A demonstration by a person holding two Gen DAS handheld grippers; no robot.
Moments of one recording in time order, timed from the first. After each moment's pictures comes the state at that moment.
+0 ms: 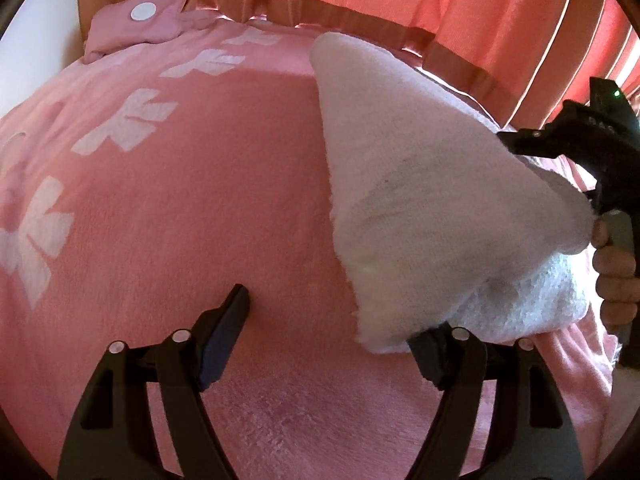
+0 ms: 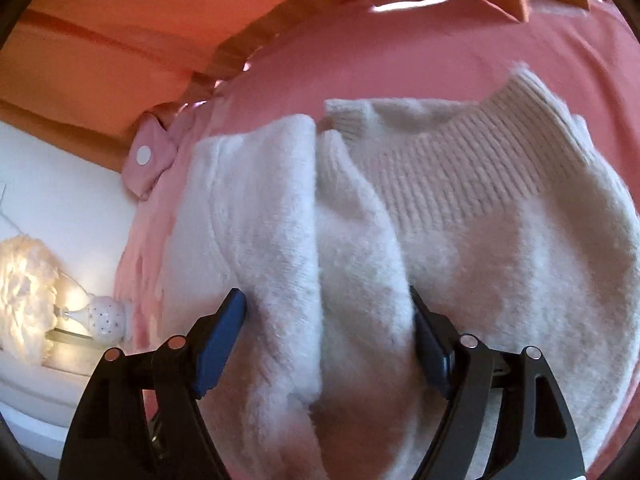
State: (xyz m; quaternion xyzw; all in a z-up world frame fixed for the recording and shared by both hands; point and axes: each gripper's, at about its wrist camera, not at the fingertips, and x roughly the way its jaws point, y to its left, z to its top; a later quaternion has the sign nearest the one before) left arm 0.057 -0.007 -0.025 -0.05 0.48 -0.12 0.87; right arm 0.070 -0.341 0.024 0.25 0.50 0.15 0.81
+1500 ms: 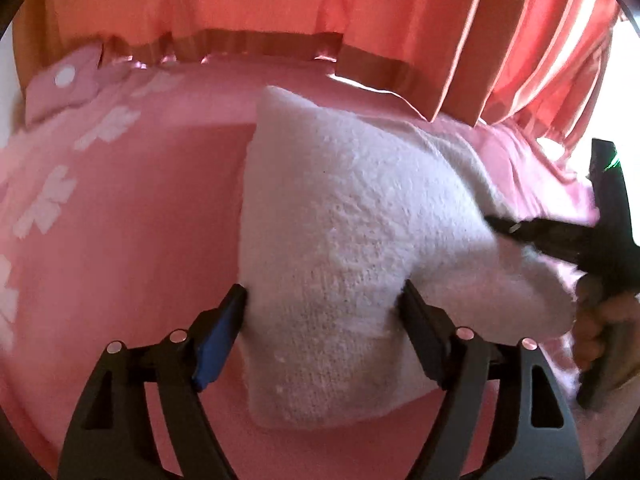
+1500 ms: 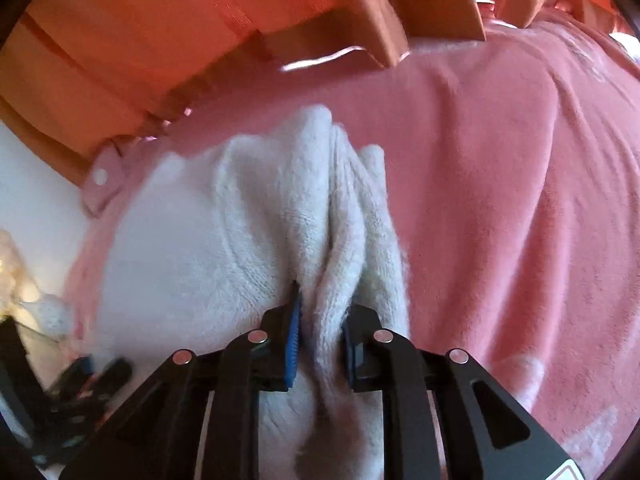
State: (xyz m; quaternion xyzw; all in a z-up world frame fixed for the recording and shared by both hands) left arm 0.062 -0.122 0.003 0.00 0.44 -0.18 0.88; right arm -0.011 -0.457 0.031 0.23 0.45 0.04 0.86
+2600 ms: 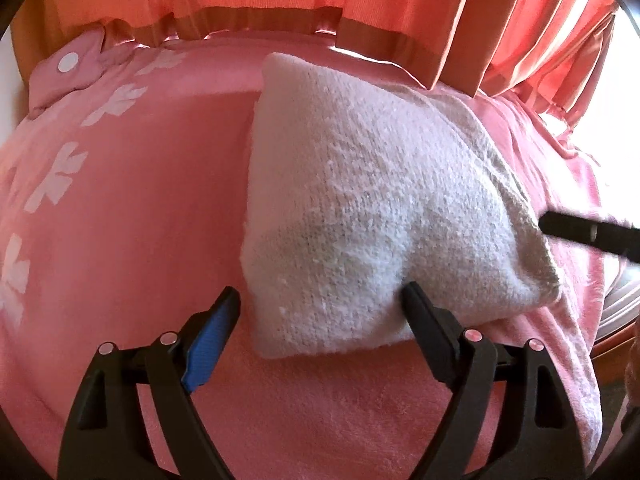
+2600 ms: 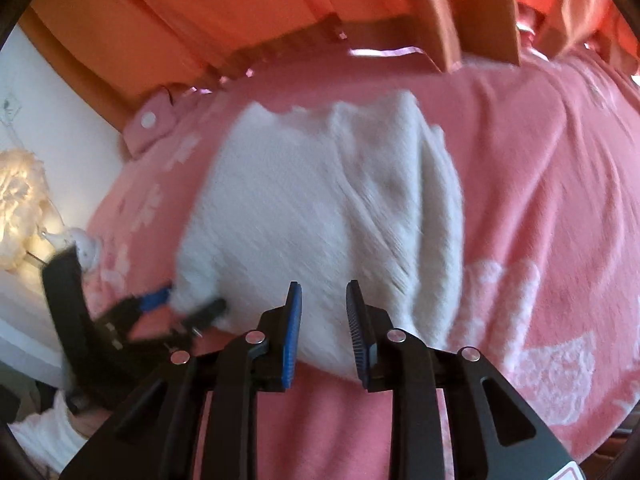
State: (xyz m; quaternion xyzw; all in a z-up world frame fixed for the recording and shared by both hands) left arm 0.040 -0.114 -0.001 0.01 0.49 -0.17 0.86; right arm -0.054 -0.381 0.072 0.13 0.48 0.11 0.86
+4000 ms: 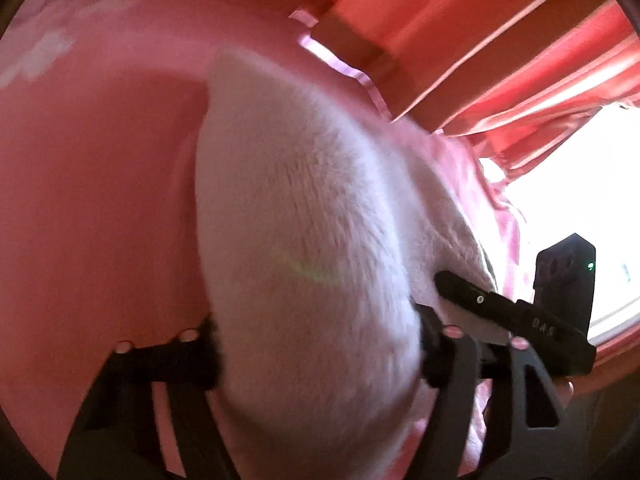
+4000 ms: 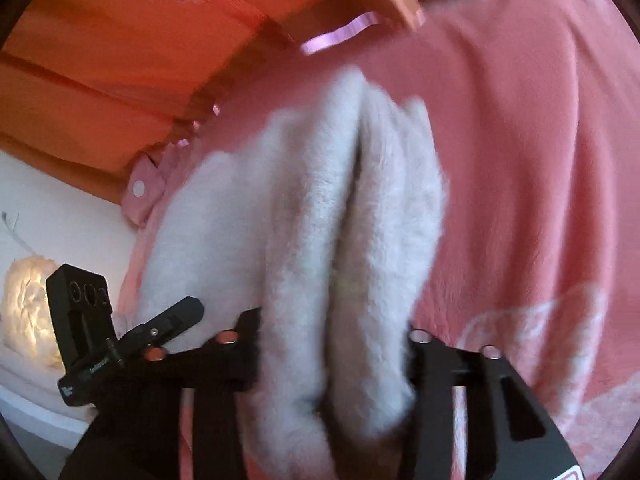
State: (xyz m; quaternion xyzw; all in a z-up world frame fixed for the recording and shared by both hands) left arm 0.140 -0.113 0.009 -0.15 0.52 -0.31 0.78; right arm -0.018 -0.407 0.037 0.30 0.44 0.10 0.84
